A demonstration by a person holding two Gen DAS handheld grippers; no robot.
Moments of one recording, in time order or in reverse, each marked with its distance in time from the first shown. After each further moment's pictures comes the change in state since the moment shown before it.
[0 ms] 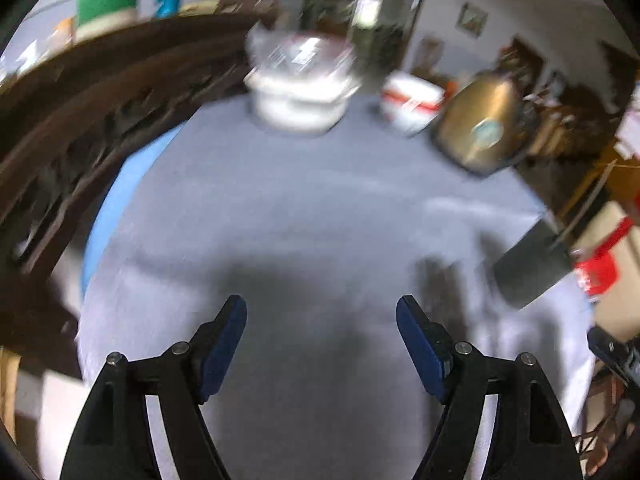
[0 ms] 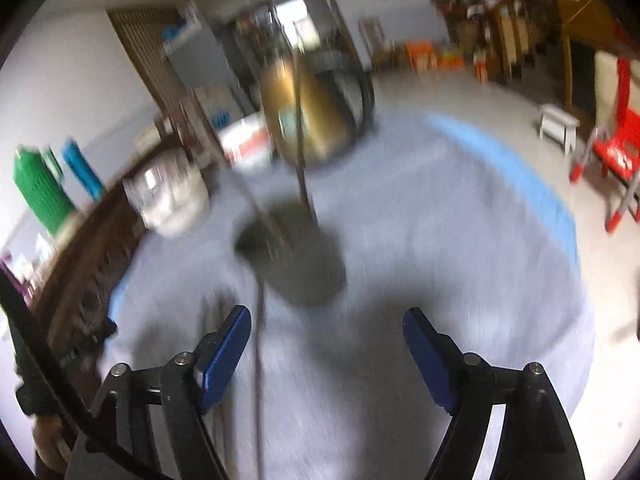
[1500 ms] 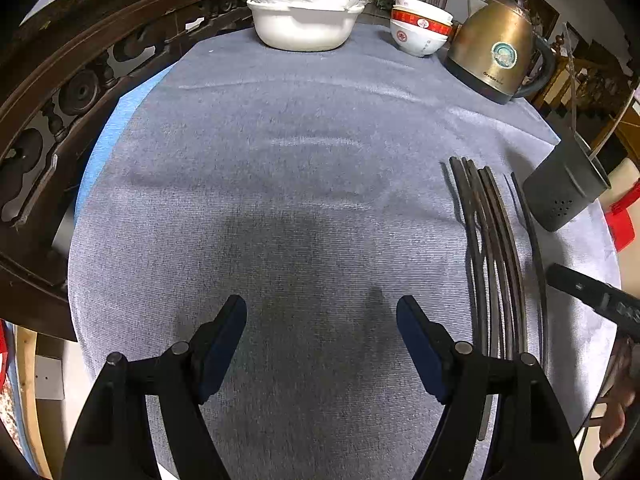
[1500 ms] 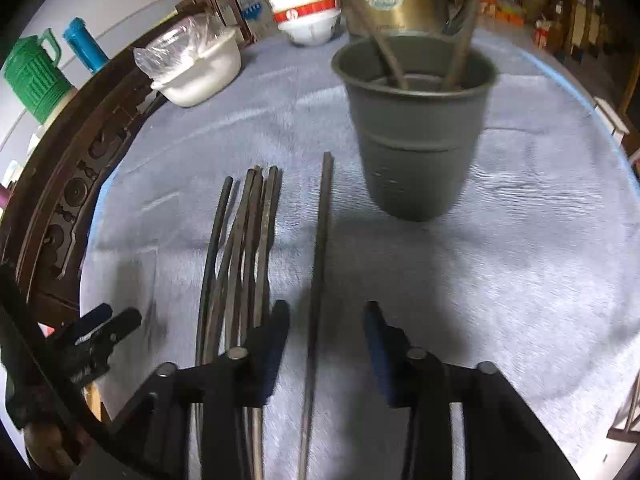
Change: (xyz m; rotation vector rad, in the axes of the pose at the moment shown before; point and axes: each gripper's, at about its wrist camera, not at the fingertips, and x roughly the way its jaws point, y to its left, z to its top) left arm 0.020 -0.004 -0.036 0.062 0.181 0.034; right arm 0.088 0.086 -0.015 -0.183 0.320 0.017
